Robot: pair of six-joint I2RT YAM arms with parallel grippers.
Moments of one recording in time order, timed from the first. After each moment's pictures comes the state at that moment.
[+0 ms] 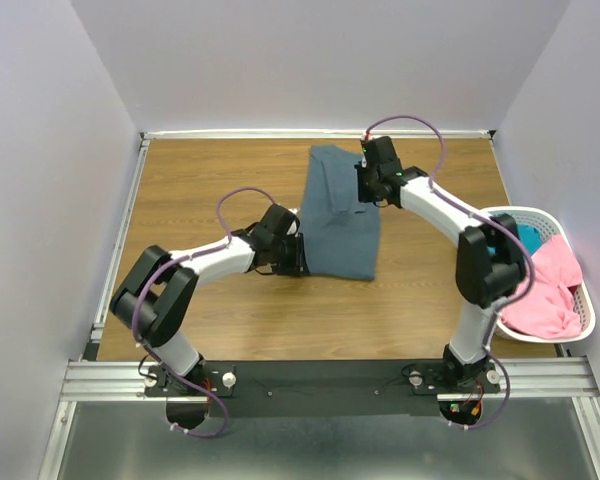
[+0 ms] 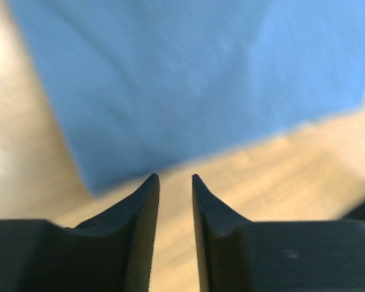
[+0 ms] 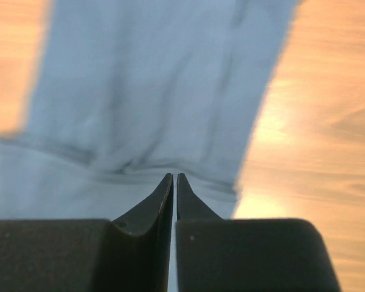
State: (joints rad) left arm -0.61 1.67 0.92 -0.21 0.23 -0.60; right arm 0.43 1.93 1.51 -0.41 0.18 0.22
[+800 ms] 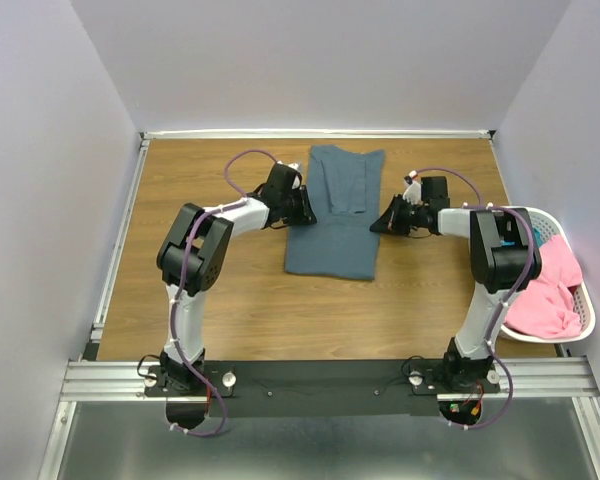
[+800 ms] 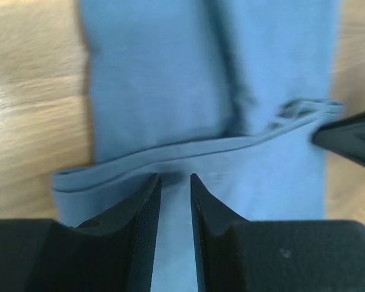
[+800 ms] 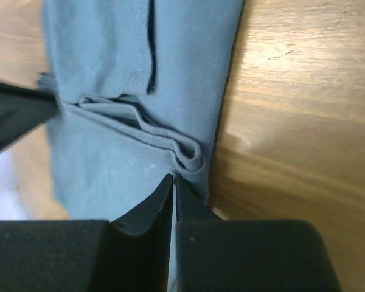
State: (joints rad) left arm -0.48 2.02 1.32 -0.04 0.24 -0.58; right arm 0.09 1.92 1.01 0.06 -0.62 0.44
